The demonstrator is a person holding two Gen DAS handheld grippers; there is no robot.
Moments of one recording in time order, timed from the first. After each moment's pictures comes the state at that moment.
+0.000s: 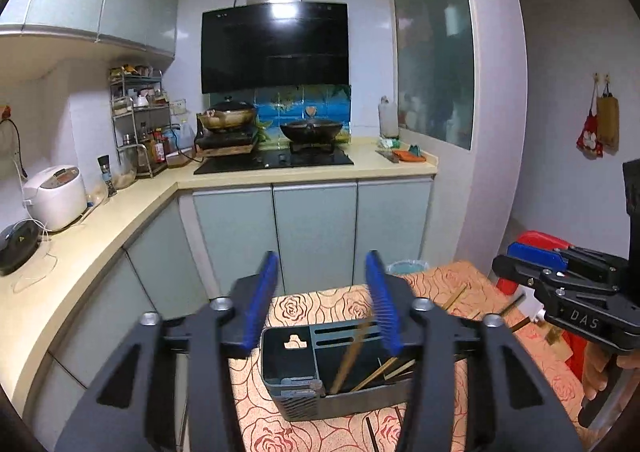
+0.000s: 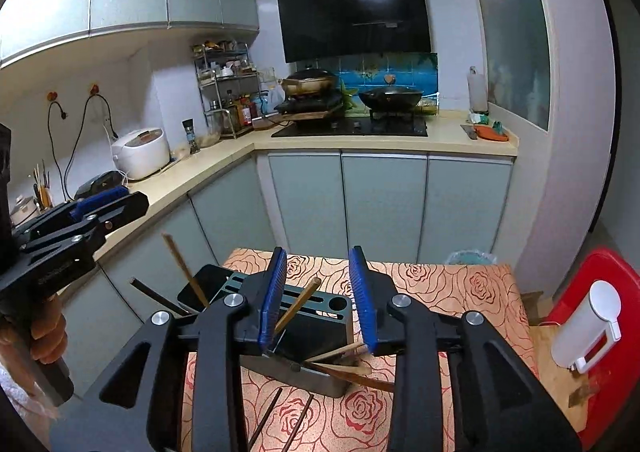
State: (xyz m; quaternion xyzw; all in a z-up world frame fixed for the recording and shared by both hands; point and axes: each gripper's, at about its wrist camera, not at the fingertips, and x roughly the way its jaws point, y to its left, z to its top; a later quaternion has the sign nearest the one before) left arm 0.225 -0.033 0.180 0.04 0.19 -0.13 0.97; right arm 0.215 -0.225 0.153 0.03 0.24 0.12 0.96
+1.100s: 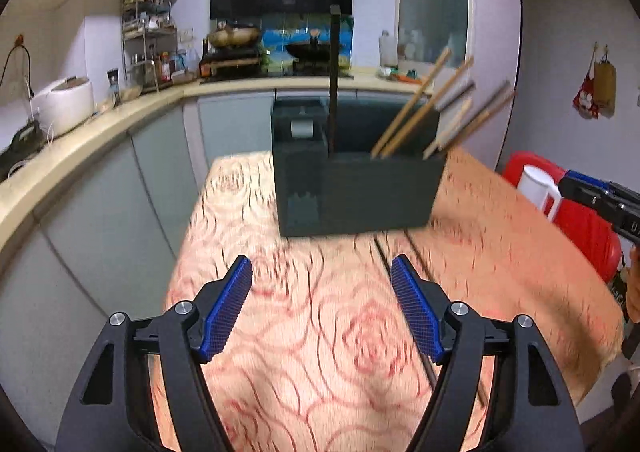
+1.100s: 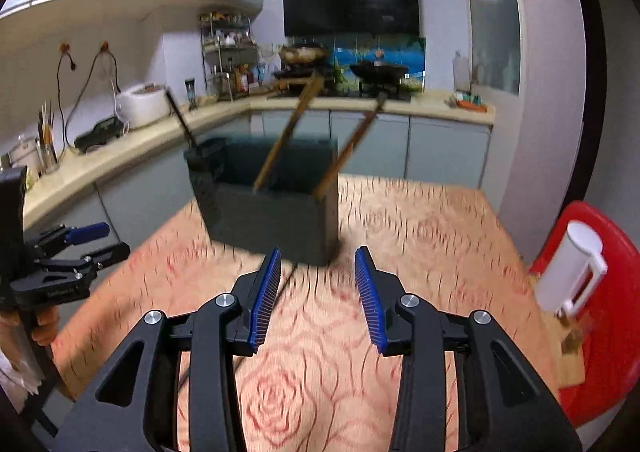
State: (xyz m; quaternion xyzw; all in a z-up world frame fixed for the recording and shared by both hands) left arm 0.104 0.019 -0.009 0.03 0.29 -0.13 0.95; right arm 0.078 -0.241 0.022 -0.01 0.26 0.10 0.96
